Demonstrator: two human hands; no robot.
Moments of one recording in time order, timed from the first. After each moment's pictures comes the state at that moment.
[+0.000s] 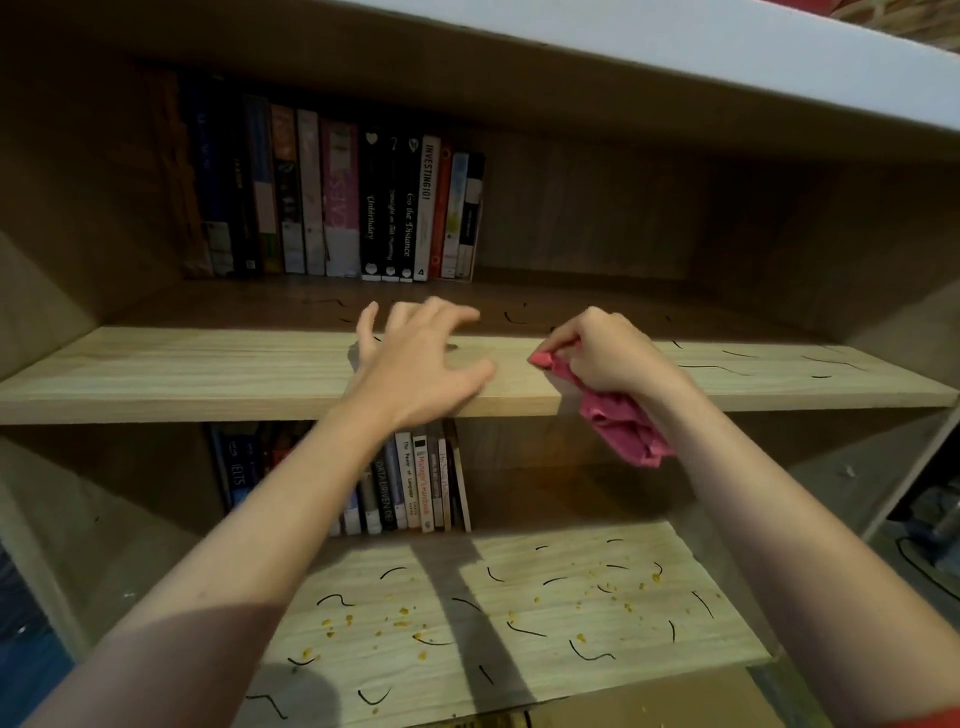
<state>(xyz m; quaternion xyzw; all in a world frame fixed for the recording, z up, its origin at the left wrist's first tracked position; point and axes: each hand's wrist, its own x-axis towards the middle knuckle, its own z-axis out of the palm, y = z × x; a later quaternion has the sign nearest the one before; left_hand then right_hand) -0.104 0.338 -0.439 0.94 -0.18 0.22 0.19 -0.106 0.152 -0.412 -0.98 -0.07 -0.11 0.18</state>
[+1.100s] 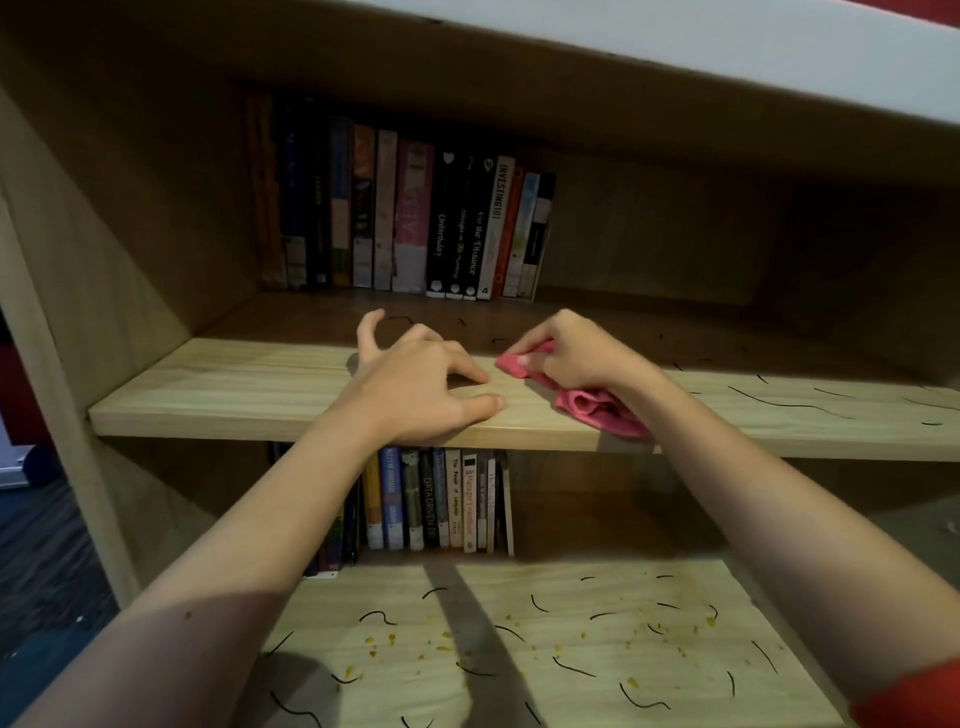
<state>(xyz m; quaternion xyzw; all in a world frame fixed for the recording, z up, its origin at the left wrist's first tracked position) -0.089 0.405 -0.440 0.96 -0.19 0.19 0.12 -0.054 0.228 -0.406 -0.97 -0.17 -0.07 0.16</state>
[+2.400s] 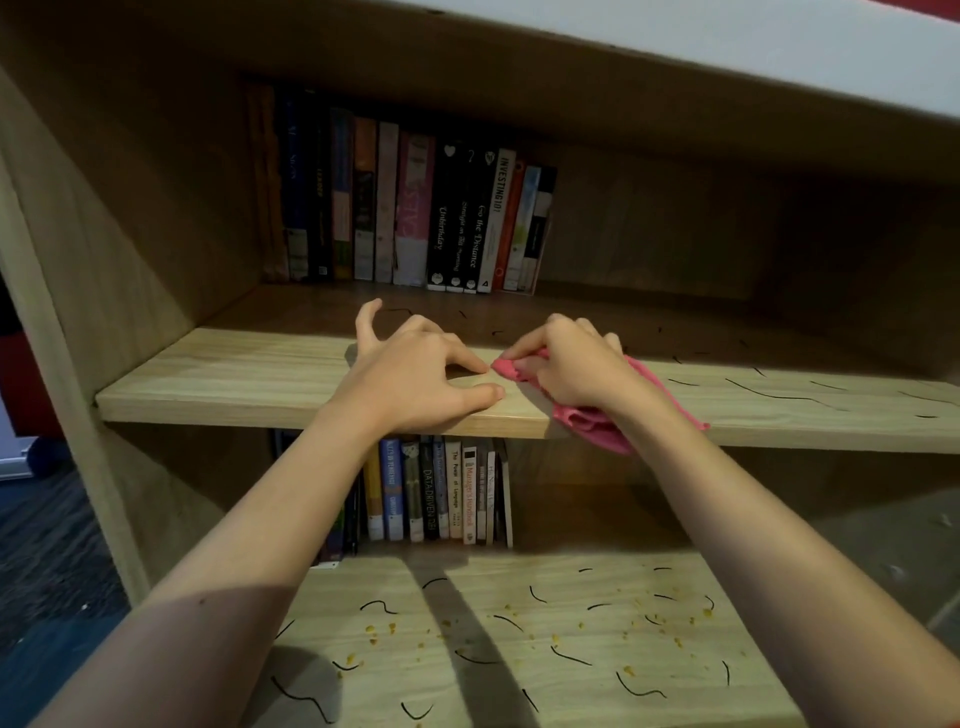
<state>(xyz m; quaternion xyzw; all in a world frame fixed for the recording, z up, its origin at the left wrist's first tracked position) -0.088 0.405 -0.444 0.96 -0.18 0.20 0.12 -0.073 0.236 -0.421 -0.97 -0.14 -0.13 0.13</state>
